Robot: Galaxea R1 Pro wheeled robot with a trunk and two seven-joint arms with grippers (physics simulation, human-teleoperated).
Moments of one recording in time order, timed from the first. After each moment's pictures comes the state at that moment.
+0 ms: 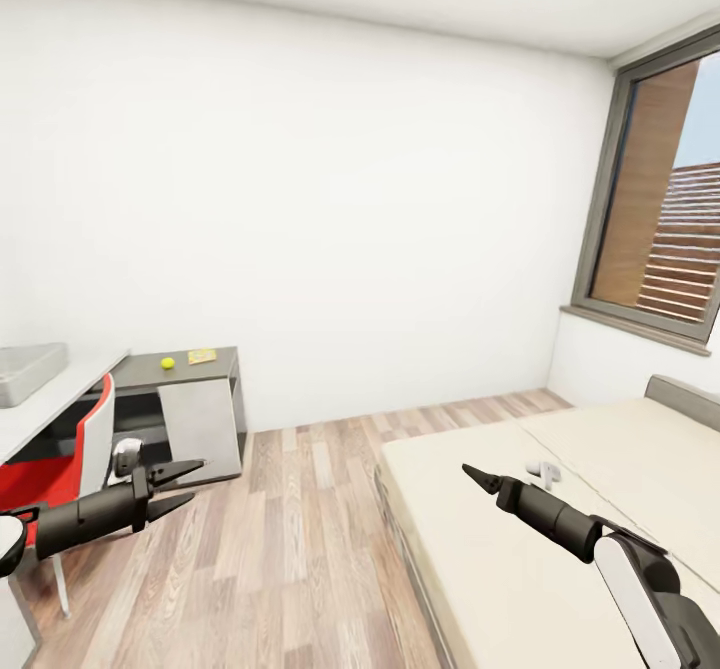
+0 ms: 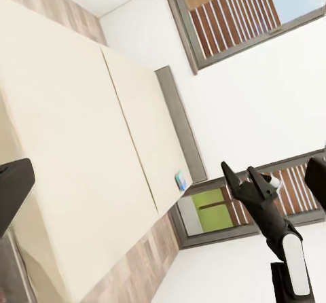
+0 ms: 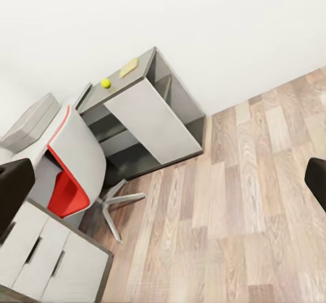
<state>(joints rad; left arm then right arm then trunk) -0.27 0.59 -0.01 -1.31 1.45 0.99 -0.36 -0.25 -0.20 -0.11 -1.38 -0.62 0.63 0.48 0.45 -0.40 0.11</state>
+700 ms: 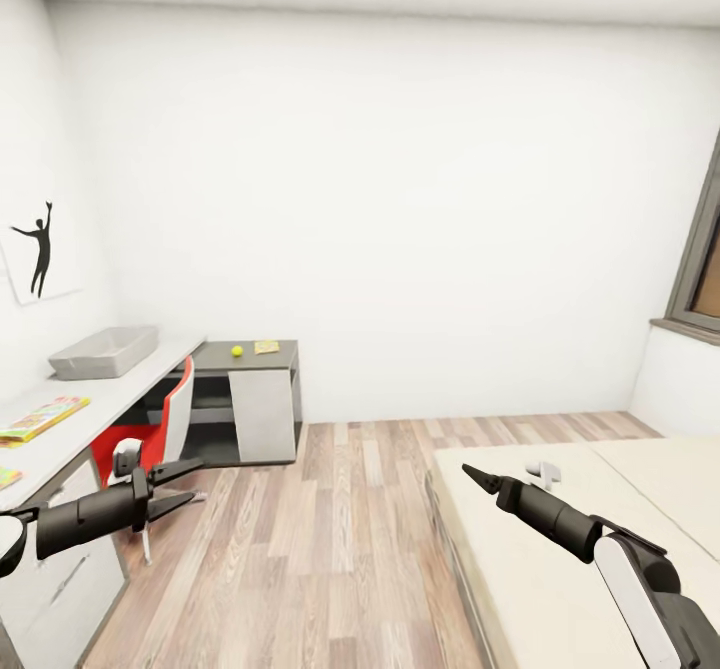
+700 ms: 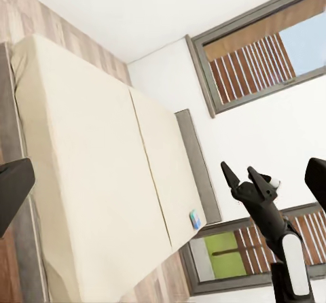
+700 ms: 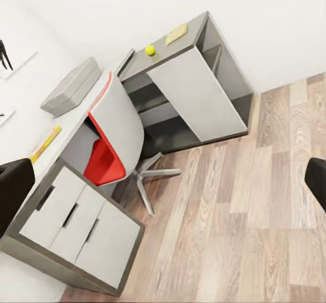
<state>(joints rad) -0.27 0.59 -0.01 -1.31 1.45 0.99 -0.36 -0.25 -0.20 -0.11 -1.38 -0.62 0.63 0.48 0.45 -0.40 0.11</state>
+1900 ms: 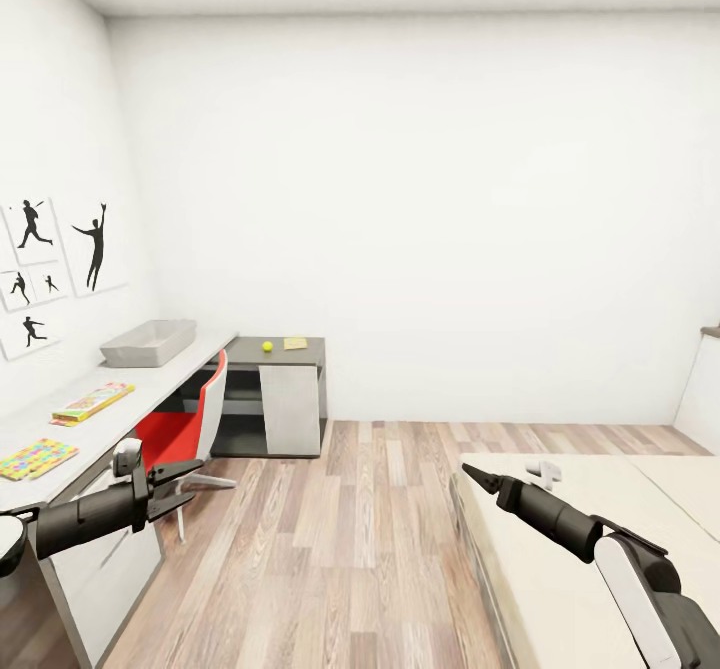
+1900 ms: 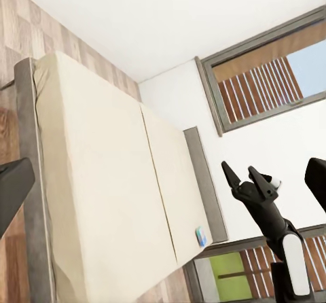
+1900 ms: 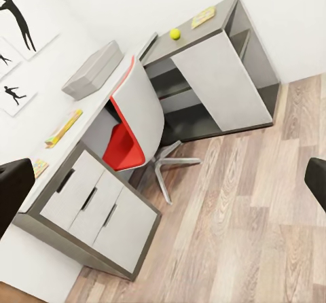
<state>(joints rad) -0.27 0.59 -0.01 -1.31 1.45 0.99 -0.36 -0.25 -0.20 -0.11 -1.38 -0.62 0.63 0.48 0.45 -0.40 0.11</state>
